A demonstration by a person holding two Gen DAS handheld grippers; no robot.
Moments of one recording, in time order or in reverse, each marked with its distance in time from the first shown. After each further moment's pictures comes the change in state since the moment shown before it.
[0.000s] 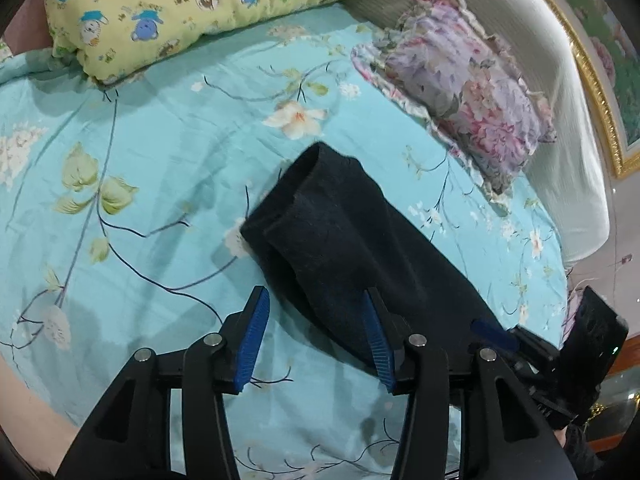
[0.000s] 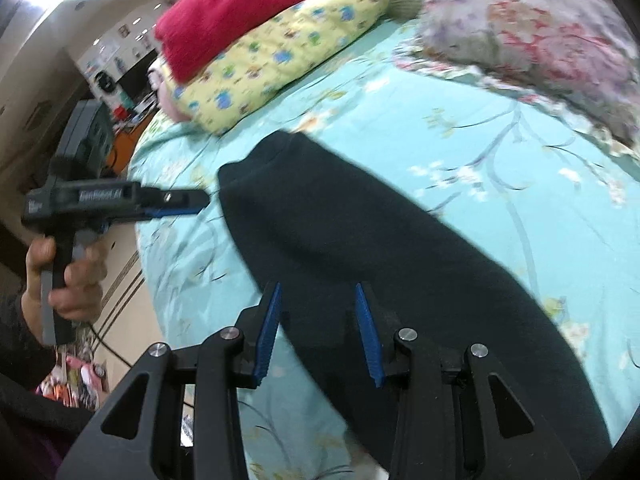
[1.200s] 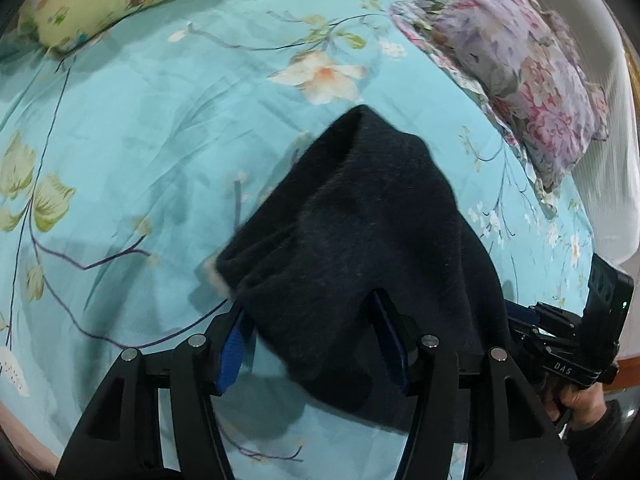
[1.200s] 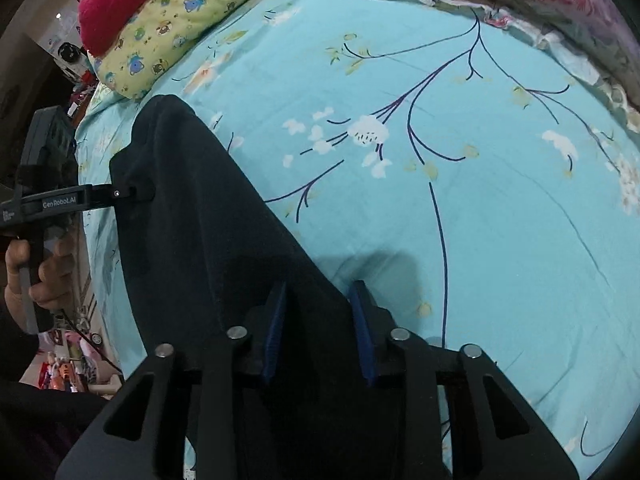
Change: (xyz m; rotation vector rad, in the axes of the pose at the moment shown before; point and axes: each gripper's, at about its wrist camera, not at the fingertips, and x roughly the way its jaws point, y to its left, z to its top) left arm 0.084 0.002 0.023 -0.031 0.078 0.093; right arm 0.058 -0.106 0.030 -0.007 0.281 -0.046
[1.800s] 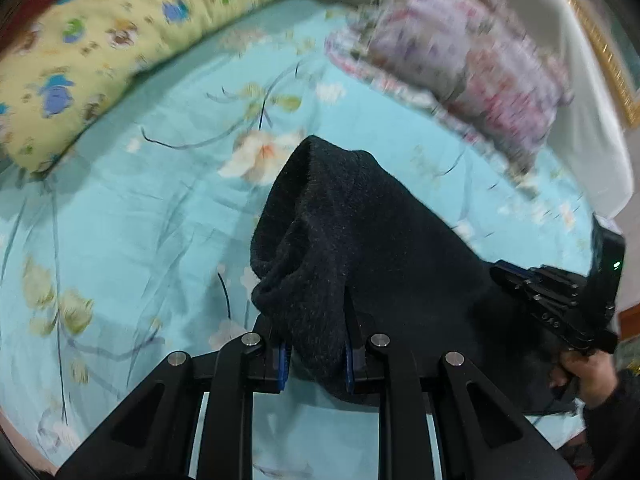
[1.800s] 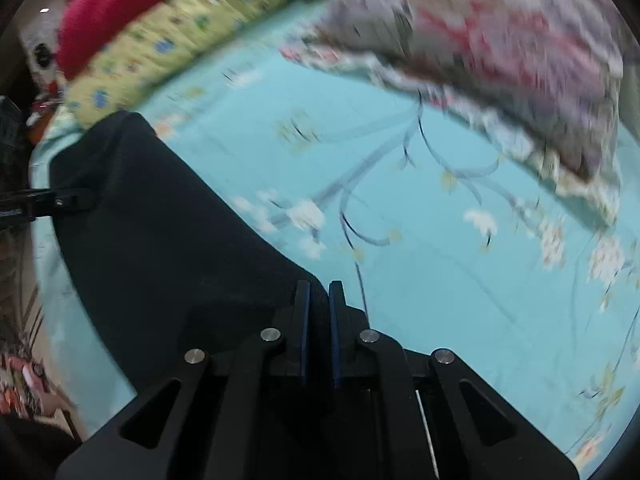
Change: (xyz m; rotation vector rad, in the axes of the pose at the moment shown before) left arm -0.021 -0.029 0.027 0.231 -0.061 0.037; right arm -0.012 0.005 0.019 0.003 -0.164 -0.266
